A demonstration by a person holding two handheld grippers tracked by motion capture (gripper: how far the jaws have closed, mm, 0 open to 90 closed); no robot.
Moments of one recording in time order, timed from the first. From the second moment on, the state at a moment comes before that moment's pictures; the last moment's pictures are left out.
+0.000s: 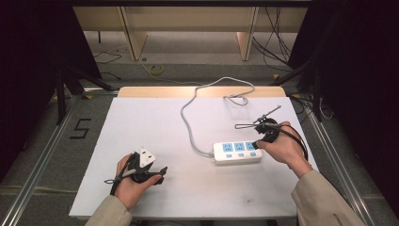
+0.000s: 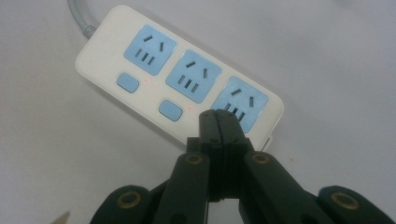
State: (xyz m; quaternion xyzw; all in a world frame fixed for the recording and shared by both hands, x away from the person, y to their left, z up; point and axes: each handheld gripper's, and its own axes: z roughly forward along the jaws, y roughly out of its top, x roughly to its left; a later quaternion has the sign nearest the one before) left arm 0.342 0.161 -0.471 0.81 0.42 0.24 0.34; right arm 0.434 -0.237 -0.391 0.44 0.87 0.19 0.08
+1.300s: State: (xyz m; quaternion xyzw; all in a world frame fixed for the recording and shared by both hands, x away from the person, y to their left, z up) left arm 0.342 0.161 -0.472 0.81 0.42 0.25 0.34; right arm 0.444 -0.232 -0.410 0.45 0.88 0.16 0.07
